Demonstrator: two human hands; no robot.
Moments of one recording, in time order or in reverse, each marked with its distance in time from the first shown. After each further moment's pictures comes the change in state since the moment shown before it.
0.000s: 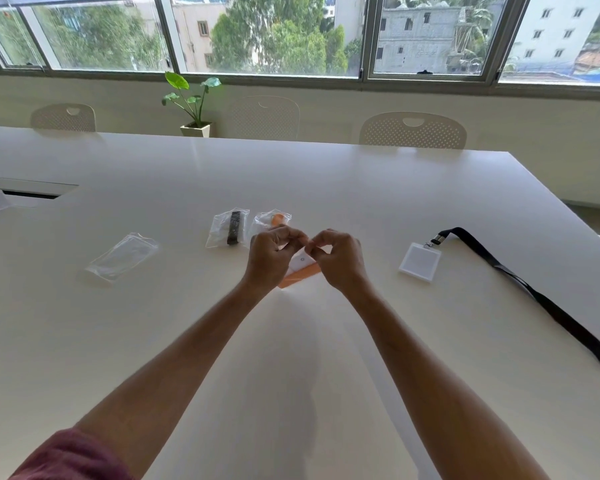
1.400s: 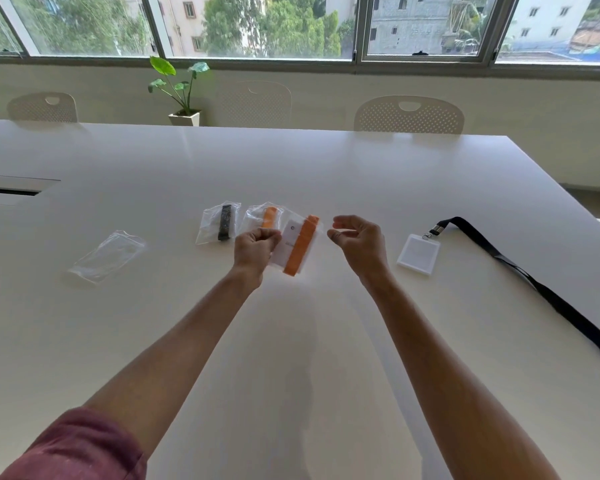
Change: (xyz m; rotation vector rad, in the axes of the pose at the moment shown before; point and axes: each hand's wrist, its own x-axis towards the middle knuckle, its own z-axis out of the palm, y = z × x) left_hand 0.025 -0.048 0.010 -0.407 0.139 -0.654; right_hand 0.021 0.034 -0.023 0.186 0.116 0.188
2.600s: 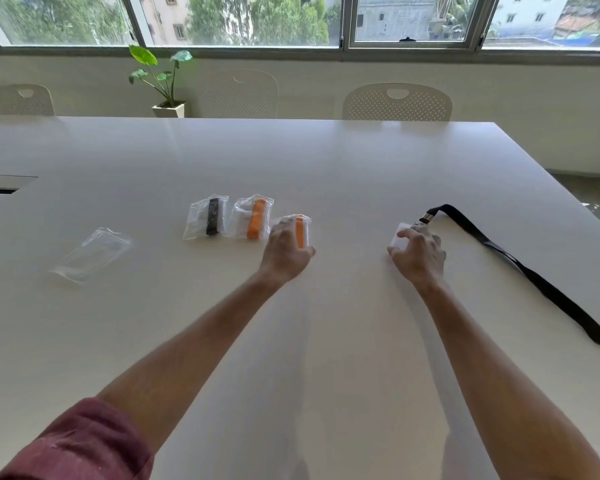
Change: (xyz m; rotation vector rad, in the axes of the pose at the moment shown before) left_hand -0.020 -0.011 0.052 0.881 -0.149 0.460; right_hand 0.018 0.086 -0.096 -0.796 0.122 0.139
